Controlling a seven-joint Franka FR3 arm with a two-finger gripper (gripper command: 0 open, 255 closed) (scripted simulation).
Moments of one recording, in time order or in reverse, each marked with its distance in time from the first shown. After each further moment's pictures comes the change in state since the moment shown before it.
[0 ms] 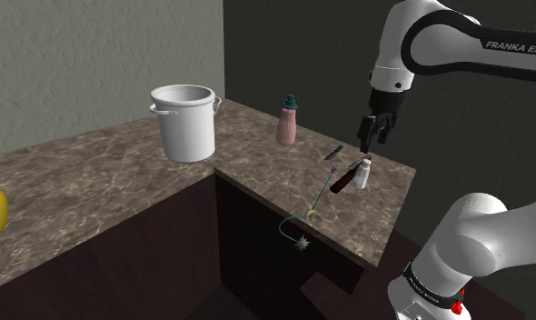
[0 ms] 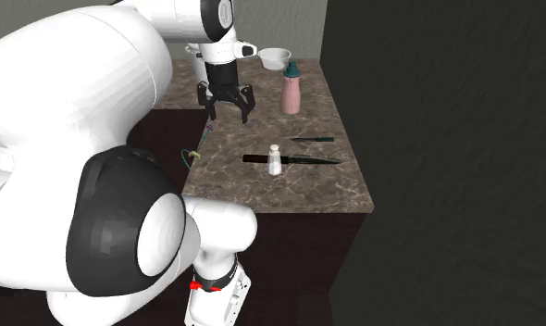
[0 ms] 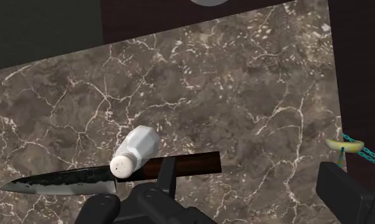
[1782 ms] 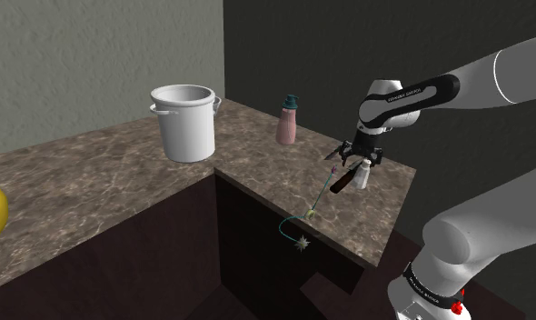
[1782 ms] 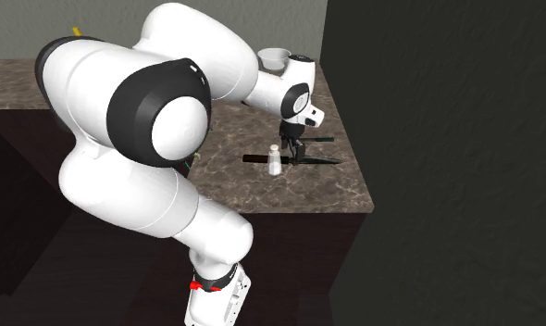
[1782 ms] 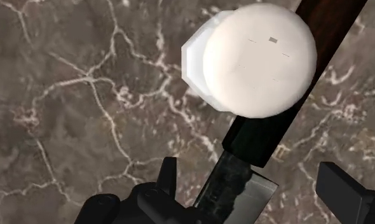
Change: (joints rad) arm -0.345 0.443 -0.122 -0.191 0.001 0.693 0.524
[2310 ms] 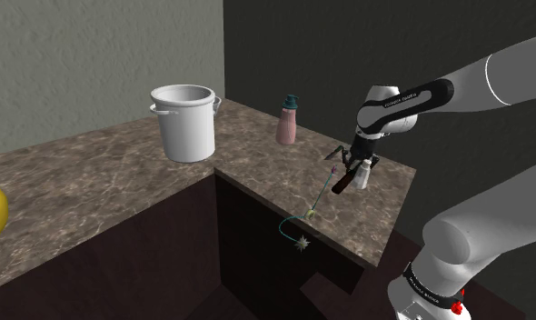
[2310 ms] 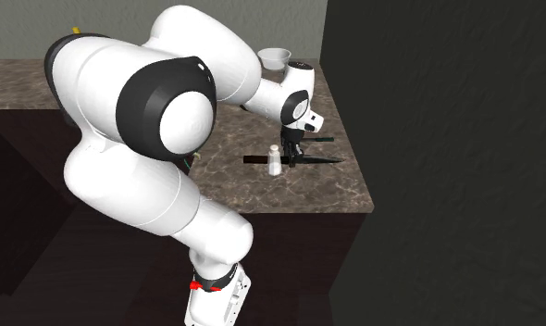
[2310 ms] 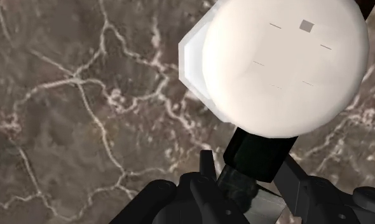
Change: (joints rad) arm 0.000 0.030 -0.003 -0.026 0.002 0.057 -0.003
